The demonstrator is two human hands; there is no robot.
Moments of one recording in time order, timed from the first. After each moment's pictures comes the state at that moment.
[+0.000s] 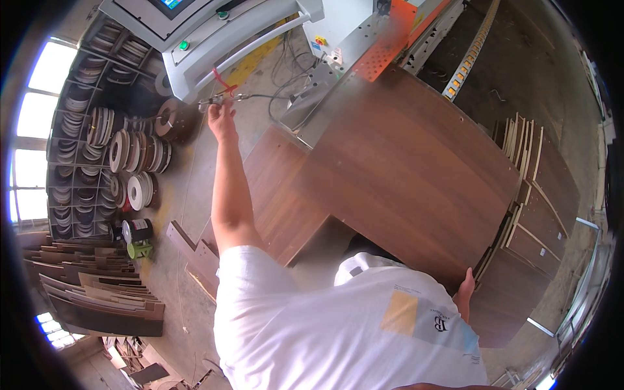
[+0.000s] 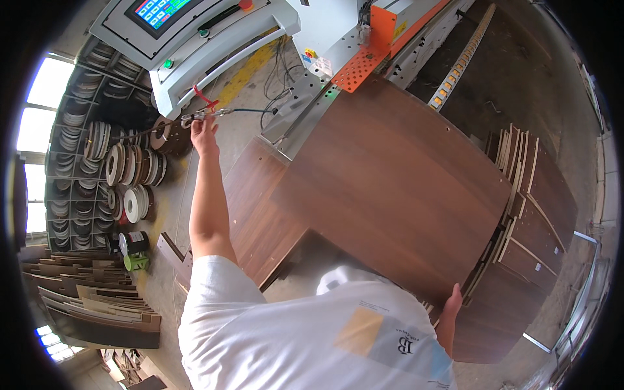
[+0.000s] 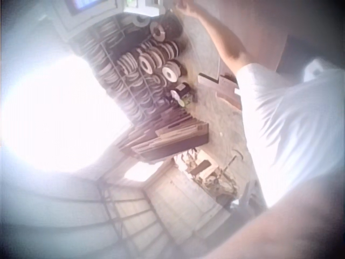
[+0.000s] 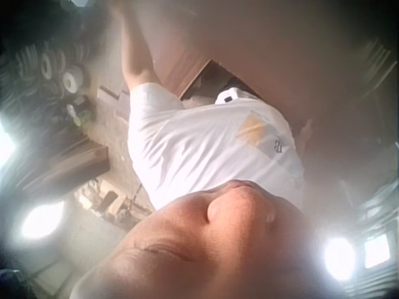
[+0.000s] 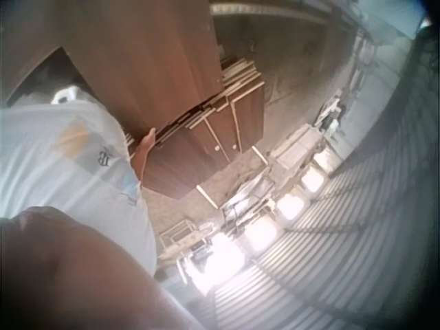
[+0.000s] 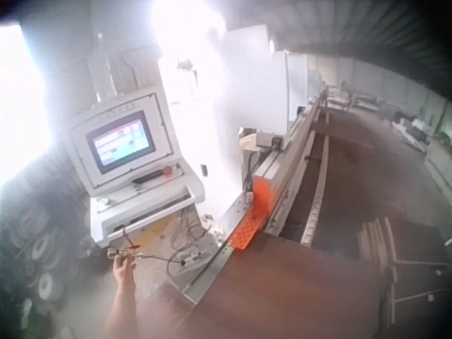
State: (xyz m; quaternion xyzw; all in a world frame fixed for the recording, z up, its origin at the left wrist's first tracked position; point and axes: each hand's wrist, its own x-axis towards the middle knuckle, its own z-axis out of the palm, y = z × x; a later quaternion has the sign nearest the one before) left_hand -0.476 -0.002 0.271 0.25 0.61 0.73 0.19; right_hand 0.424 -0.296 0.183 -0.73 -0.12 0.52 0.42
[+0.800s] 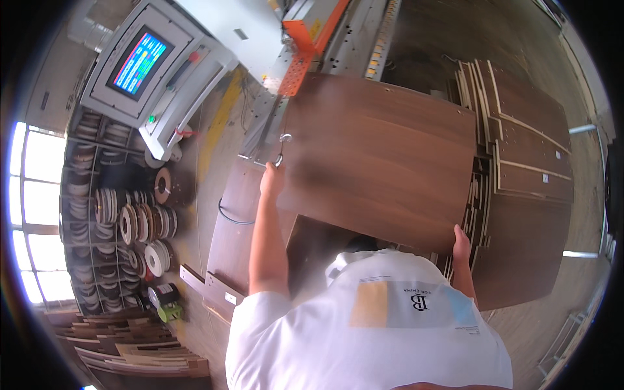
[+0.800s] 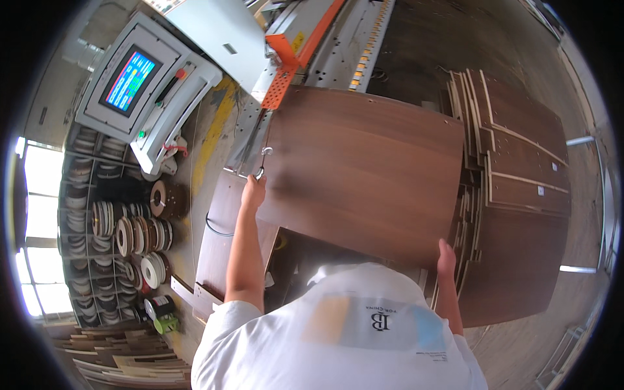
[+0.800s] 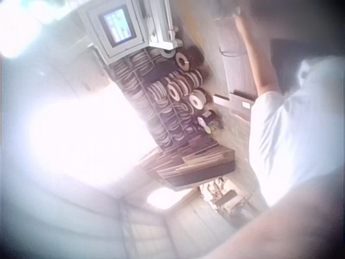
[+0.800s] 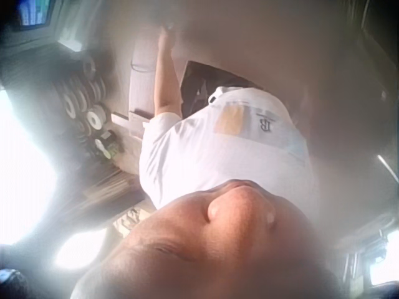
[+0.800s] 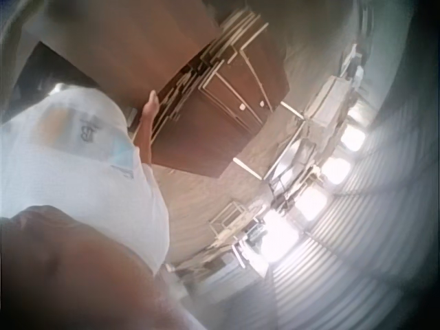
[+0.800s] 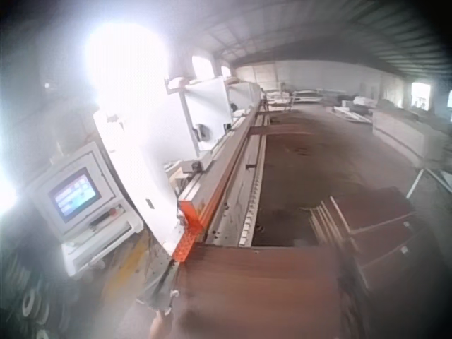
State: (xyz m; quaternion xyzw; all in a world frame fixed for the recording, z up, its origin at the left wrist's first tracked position) left_hand -0.211 -0.063 0.234 0.55 0.80 0.13 0.18; right_hand 0.411 -0.312 0.187 -0.75 -0.25 0.46 0.41
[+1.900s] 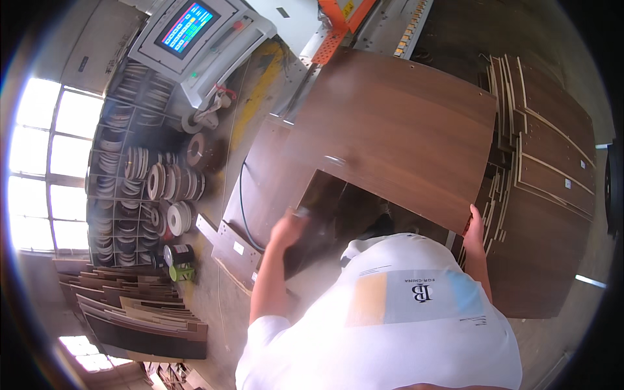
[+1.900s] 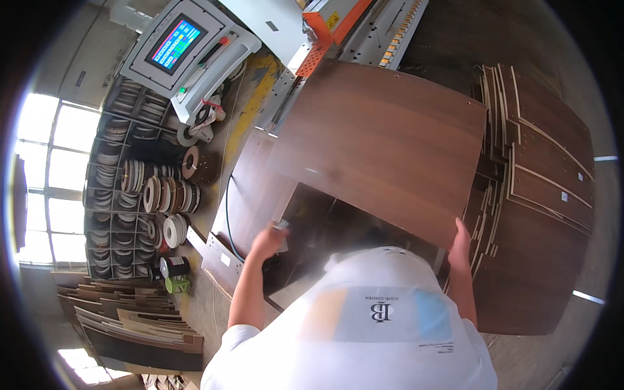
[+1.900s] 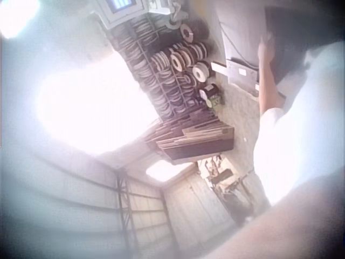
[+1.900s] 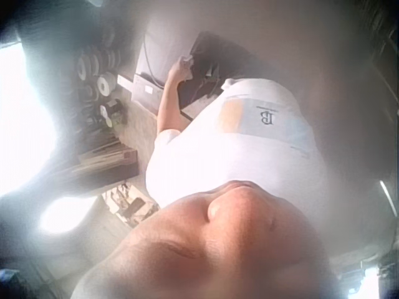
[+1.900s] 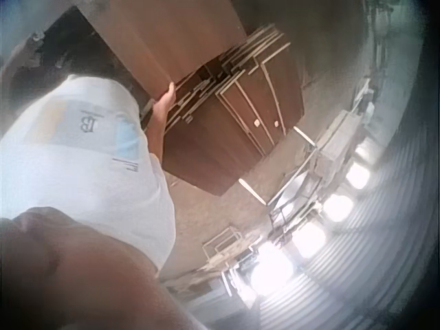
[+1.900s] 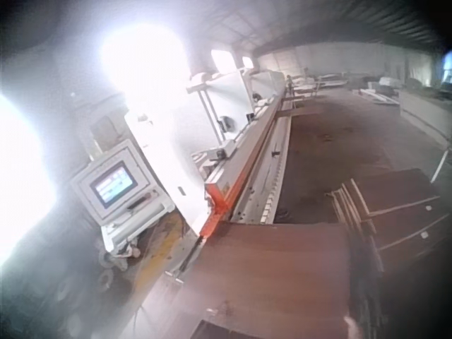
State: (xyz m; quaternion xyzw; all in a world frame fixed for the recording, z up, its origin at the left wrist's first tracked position) left_hand -0.140 -0.363 0.357 0.46 0.83 -0.07 0.30; right_hand 0.423 -0.314 0.198 -0.60 -0.05 0.65 0.47
